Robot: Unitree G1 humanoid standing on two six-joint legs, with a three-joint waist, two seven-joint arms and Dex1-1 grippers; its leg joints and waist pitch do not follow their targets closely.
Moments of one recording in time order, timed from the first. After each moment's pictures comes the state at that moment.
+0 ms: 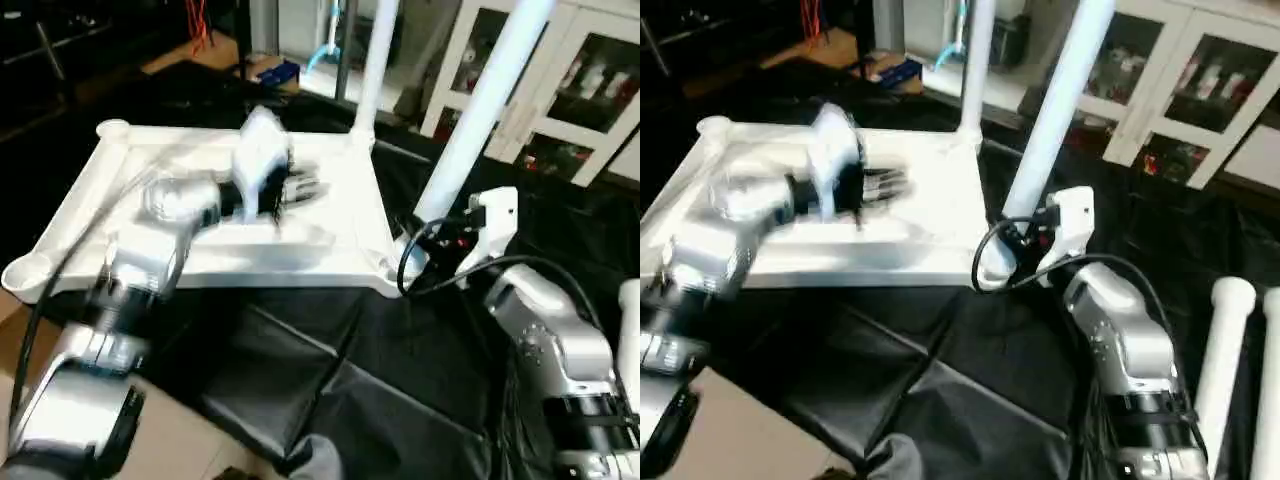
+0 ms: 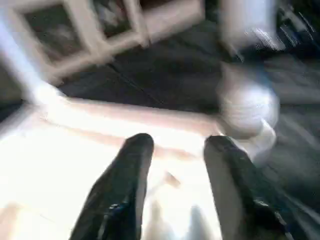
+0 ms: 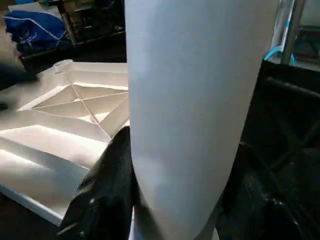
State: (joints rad) left arm -0.72 0.42 -0.23 0.42 -0.14 0.18 -0.98; right arm -0.35 -0.28 -0.06 0.13 0.43 0.36 0.47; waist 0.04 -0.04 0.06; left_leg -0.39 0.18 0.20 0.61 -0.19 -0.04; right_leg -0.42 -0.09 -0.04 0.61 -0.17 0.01
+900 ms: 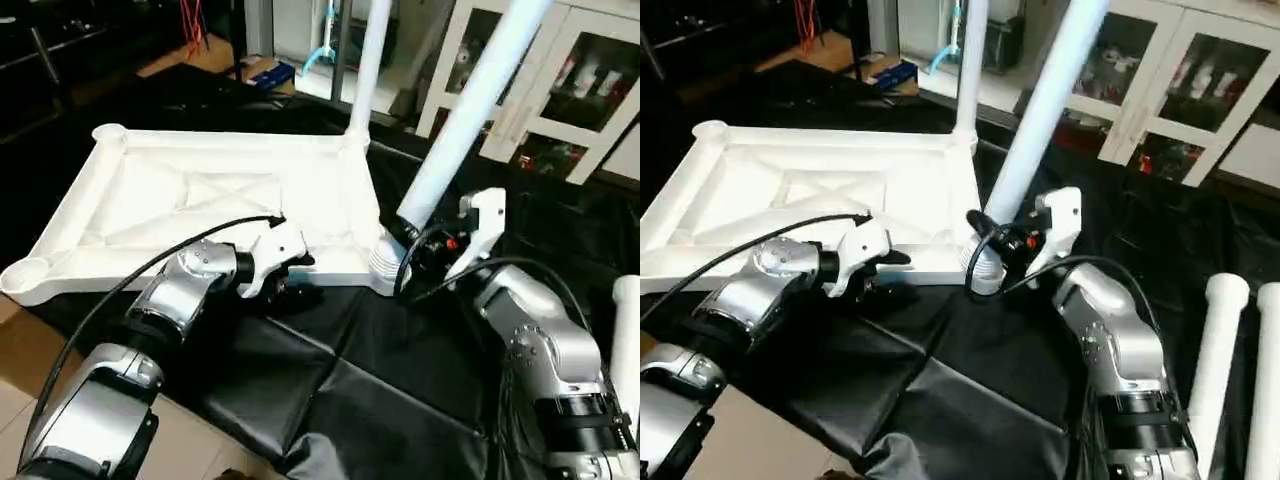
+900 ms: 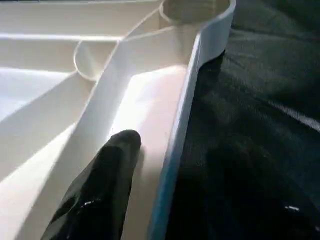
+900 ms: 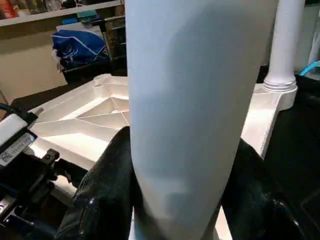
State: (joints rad) left arm -0.73 0.36 -0.35 0.81 0.02 -0.07 -1.01; right arm -0.36 -0.25 -0.03 0.12 0.46 0.33 0.58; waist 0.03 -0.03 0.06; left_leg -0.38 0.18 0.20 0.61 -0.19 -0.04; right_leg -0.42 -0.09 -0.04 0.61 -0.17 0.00
